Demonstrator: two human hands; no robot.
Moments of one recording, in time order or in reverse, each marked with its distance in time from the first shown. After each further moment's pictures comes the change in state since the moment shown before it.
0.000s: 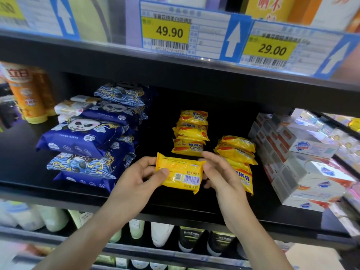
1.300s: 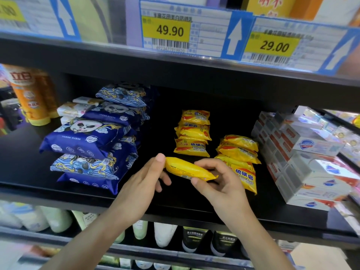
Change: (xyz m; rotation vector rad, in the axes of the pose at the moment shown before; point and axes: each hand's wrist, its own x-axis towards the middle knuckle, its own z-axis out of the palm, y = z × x) left_hand -0.004 0.005 0.000 0.326 0.042 -0.041; right_hand -0.004 0.003 0.004 -0.158 -0.093 -0.149
